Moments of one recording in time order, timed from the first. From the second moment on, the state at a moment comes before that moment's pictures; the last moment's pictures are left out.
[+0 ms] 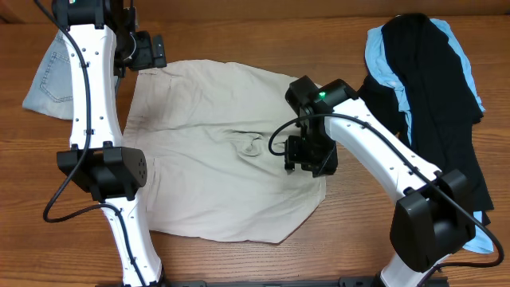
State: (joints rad) left arm 0.07 2.33 2.66 -1.65 0.02 -0.13; right arm 0.50 1.85 1.50 -1.39 -0.23 0.54
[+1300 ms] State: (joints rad) left arm -0.37 1.81 1.84 -1.55 -0.07 -0.24; right arm 0.57 1.45 0.79 -0.81 -0.25 0.69
